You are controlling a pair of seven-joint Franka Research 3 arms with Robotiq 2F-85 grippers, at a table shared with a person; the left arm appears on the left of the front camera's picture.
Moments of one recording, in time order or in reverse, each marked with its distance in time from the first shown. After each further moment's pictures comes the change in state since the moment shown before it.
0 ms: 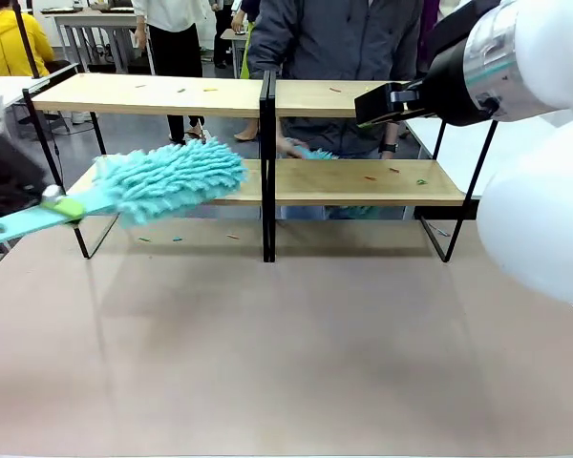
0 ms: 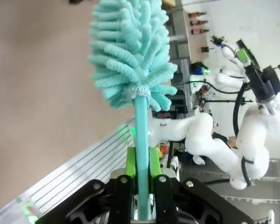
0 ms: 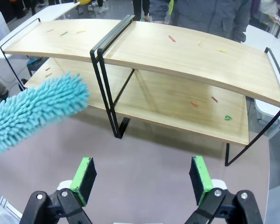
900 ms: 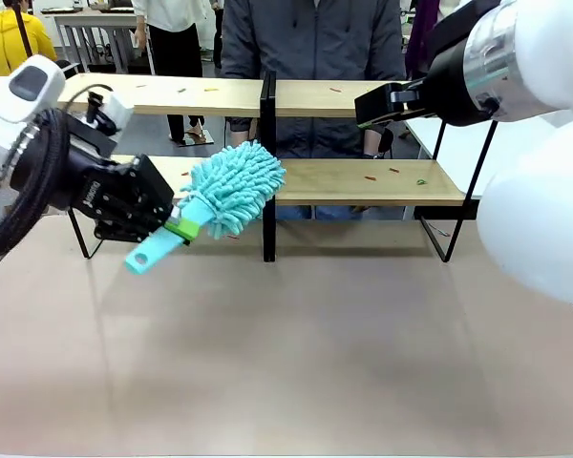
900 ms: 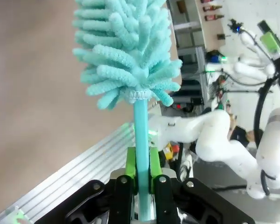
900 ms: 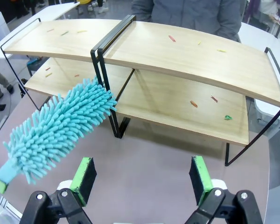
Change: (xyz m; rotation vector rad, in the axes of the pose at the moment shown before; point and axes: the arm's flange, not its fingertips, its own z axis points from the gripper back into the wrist) left arm -0.008 -0.058 -0.115 0.077 0.095 -0.060; right arm 0.000 0.000 0.000 0.000 0.000 0.000
